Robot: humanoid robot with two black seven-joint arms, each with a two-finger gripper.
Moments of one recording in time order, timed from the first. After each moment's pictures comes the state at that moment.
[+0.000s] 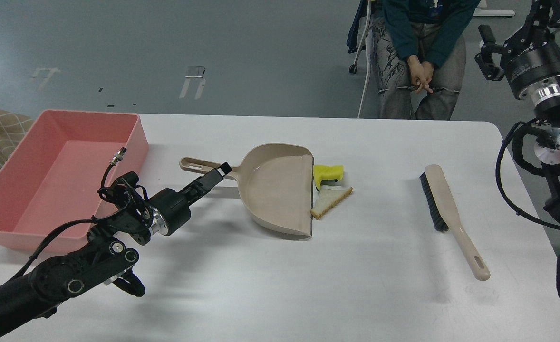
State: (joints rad) left arm -0.42 0.48 -0.54 -1.13 1.20 0.14 -0.33; right arm 0.88 -0.30 1.13 0.54 -0.60 0.39 0.39
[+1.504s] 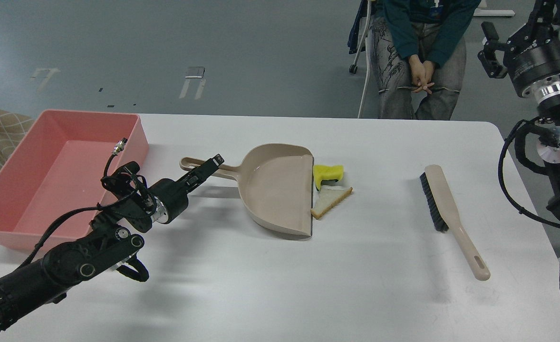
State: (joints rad) left arm -0.49 0.42 -0.54 -1.00 1.19 0.14 -0.25; right arm 0.88 -0.31 1.13 0.55 -0.60 0.38 0.39
